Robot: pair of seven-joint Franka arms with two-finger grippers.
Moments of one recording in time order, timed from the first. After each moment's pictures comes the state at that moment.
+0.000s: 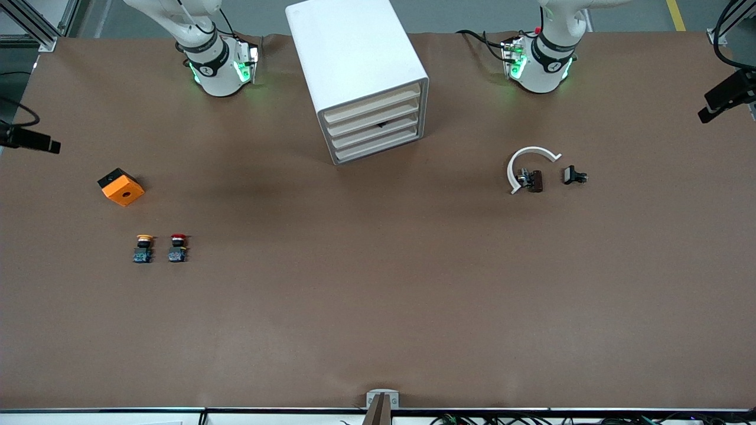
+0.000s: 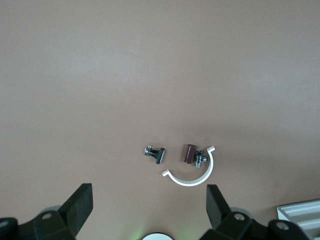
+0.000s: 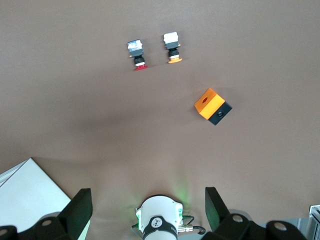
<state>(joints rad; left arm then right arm) 0.01 -0.14 0.04 -1.58 0.02 1.46 -0.06 -0.12 0.17 0.01 -1.27 -0.02 1.16 0.04</state>
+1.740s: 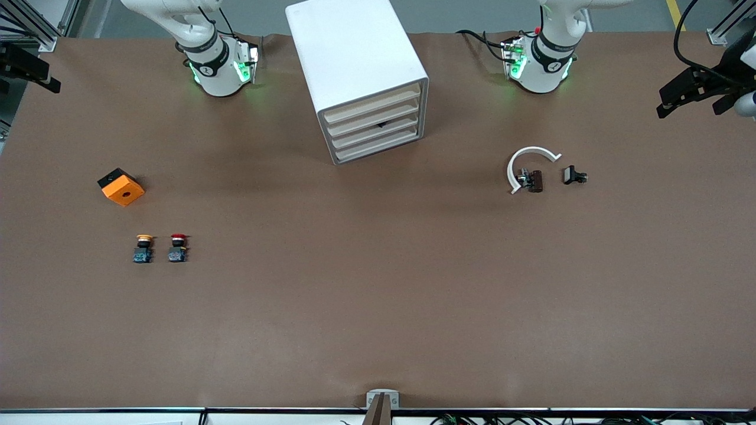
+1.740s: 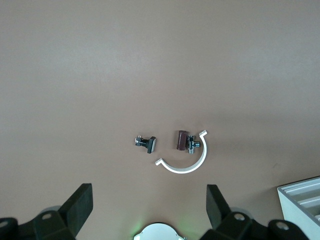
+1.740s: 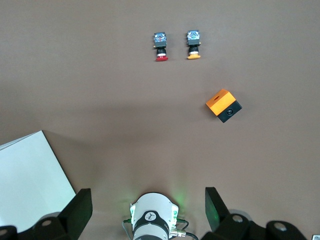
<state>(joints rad) -0.01 -0.17 -0.02 -1.67 0.02 1.47 -0.06 -0.01 -0.18 -0.12 -1.60 0.02 1.27 -0.11</state>
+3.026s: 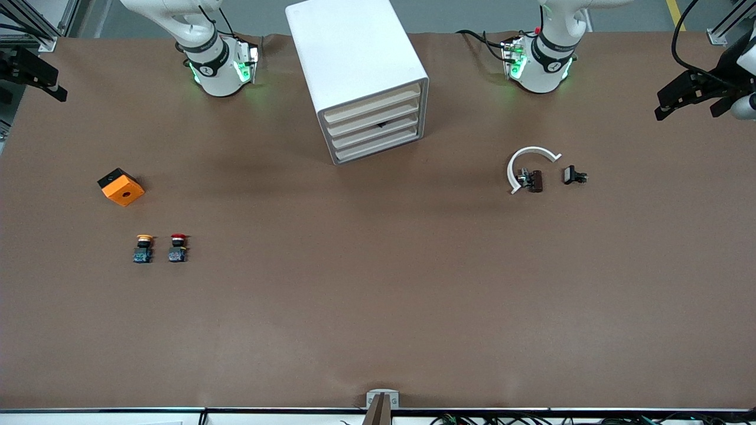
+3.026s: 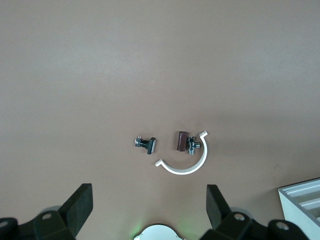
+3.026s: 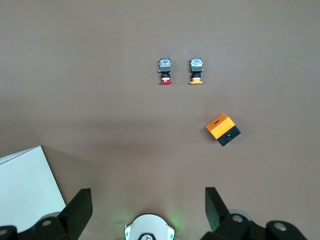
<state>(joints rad) -0.01 -0.17 -0.02 -1.69 0.02 1.48 -0.06 0.00 -0.19 -0.08 -1.61 0.00 1.37 -0.11</state>
